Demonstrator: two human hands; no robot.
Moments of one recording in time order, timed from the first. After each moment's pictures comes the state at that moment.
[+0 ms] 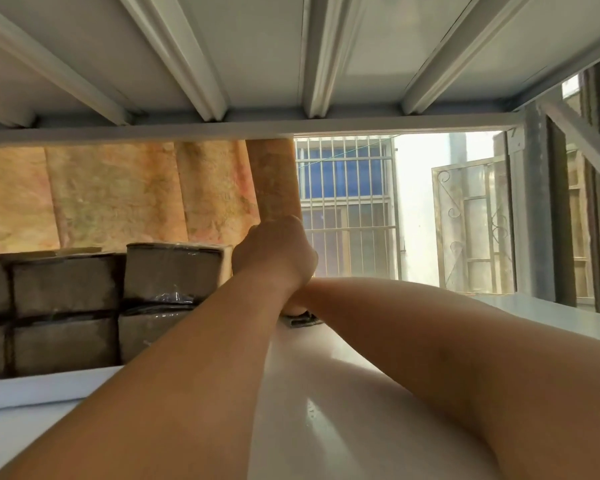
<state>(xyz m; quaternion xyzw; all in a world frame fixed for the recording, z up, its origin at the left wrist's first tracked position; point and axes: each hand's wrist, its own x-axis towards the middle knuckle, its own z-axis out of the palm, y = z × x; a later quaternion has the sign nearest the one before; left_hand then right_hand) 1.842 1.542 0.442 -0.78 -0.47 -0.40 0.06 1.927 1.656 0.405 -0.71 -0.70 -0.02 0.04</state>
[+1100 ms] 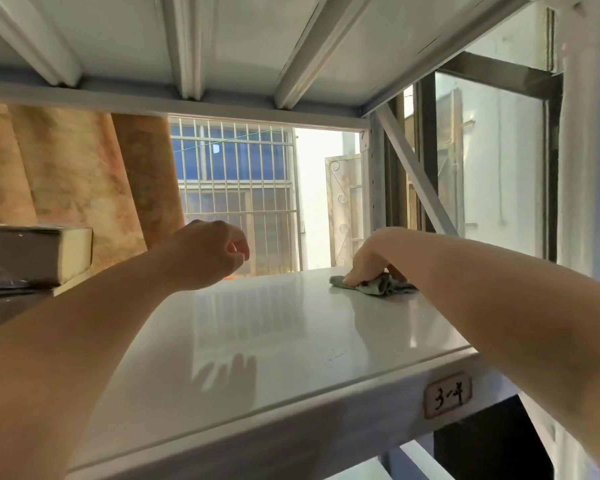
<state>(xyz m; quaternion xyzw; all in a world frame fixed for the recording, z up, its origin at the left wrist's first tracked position) 1.881 1.508 0.426 -0.91 -0.29 -0.30 0.08 2.112 1.433 0.432 -0.90 -0.42 0.02 -0.13</state>
